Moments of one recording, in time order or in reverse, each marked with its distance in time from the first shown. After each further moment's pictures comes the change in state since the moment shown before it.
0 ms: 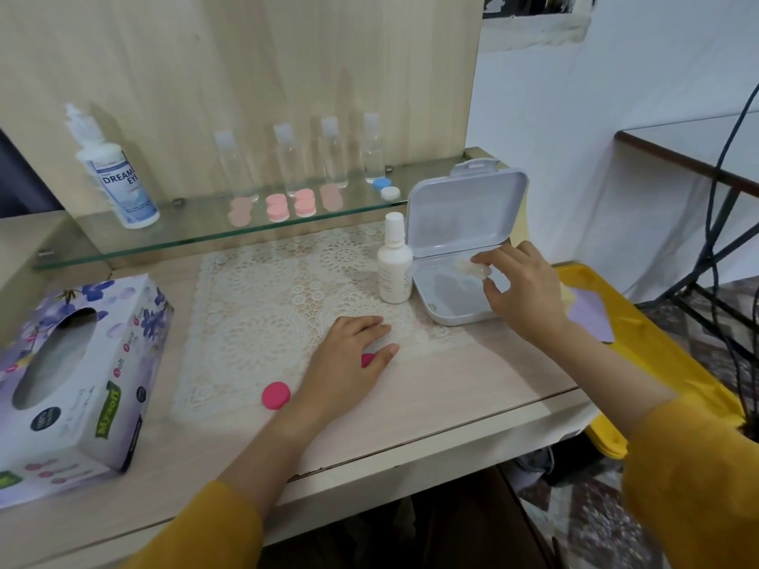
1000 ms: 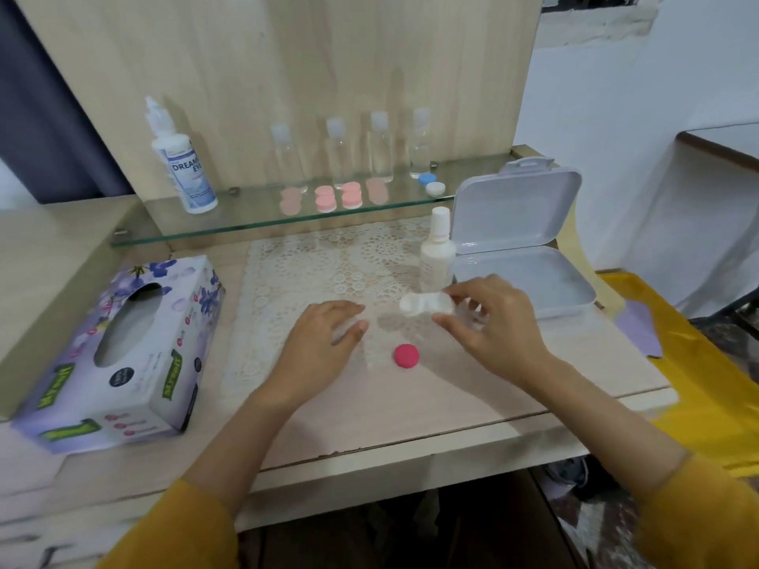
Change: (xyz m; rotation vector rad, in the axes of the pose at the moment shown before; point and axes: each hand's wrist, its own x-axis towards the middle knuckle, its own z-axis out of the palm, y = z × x) left_hand -0.022 -0.022 -0.061 -0.022 0.069 -0.176; right_hand -0.014 -0.089 0.000 0.366 -0.171 0.075
